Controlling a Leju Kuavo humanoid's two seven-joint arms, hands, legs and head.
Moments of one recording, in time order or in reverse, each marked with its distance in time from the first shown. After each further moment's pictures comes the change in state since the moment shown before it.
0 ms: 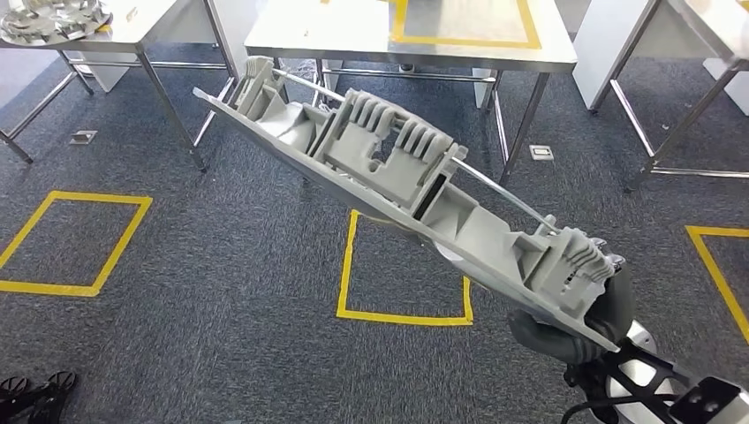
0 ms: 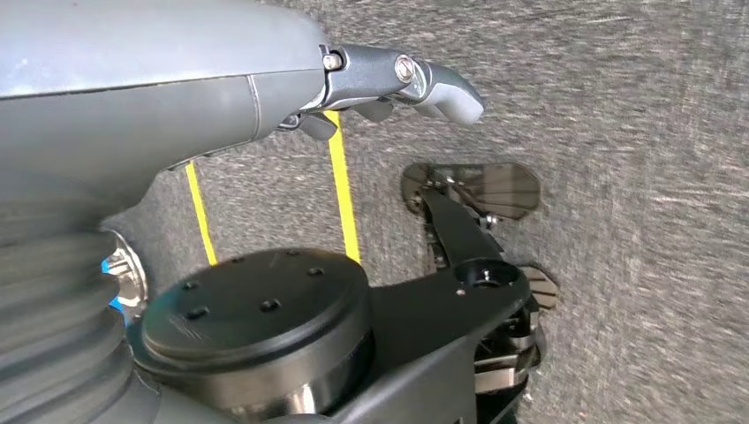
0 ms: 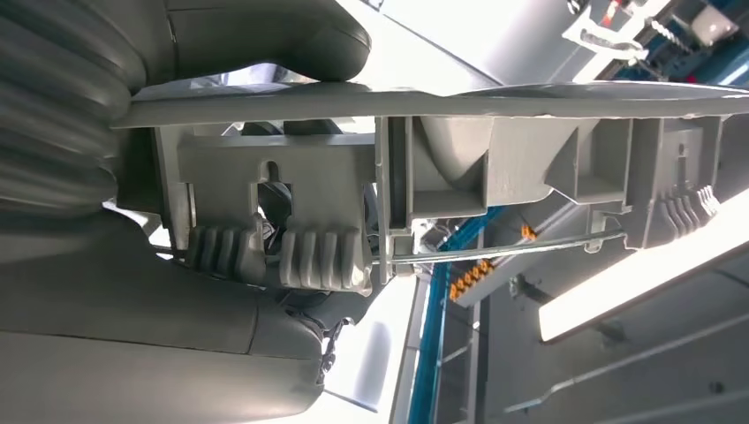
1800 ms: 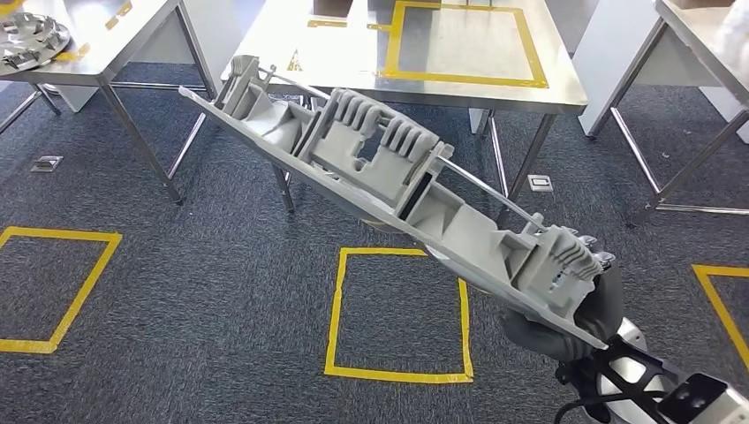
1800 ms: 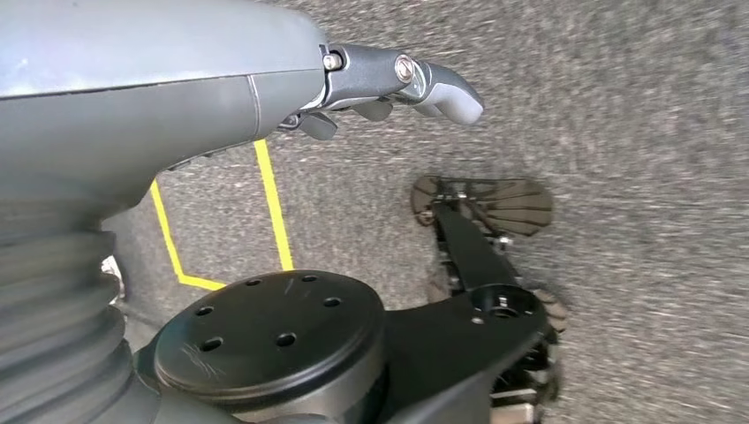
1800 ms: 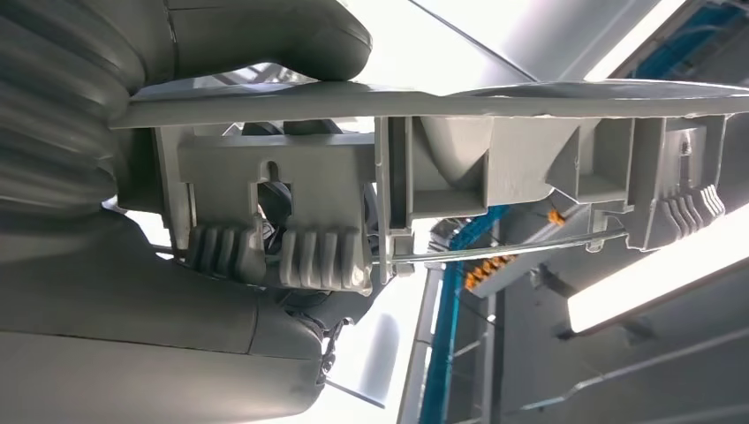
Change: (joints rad) left arm 0.007 -0.004 0.010 0.008 -0.018 0.011 0.003; right arm -0.014 -0.011 0.040 0.009 0.000 -0.041 0.000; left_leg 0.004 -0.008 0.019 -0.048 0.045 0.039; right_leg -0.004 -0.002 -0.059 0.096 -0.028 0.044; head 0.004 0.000
